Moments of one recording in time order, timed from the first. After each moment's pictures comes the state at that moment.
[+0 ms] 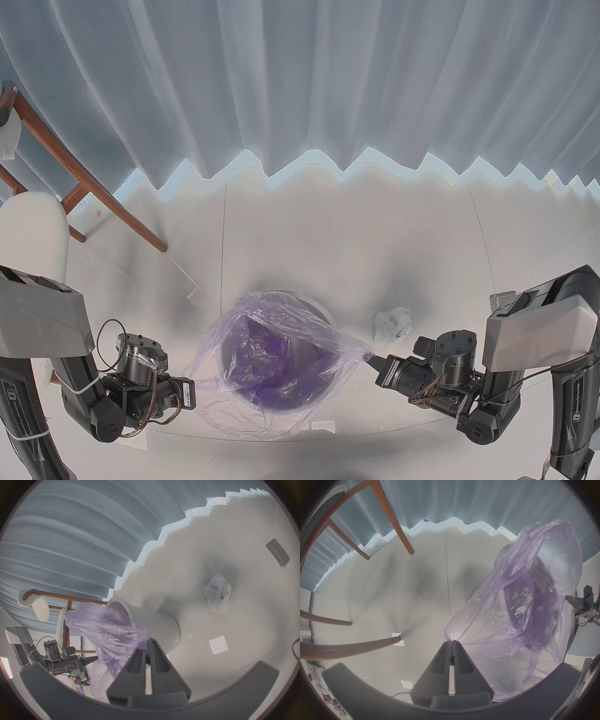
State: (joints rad) left arm -0.32 2.11 -0.26 -1.10 0.16 -0.21; right arm 0.59 2.33 -0.41 -1.55 0.07 0.73
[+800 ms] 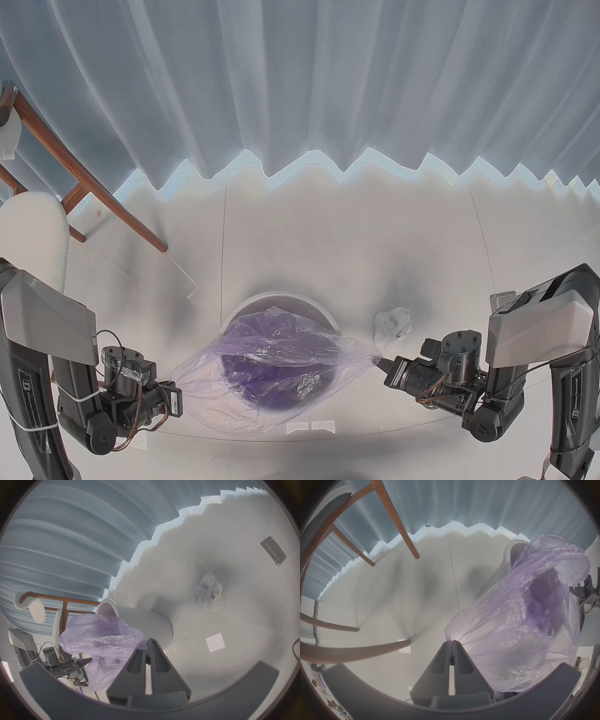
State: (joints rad) left arm -0.25 2.22 -0.11 -1.41 0.16 -0.09; right arm 0.54 2.35 -0.39 -1.55 0.10 0.73
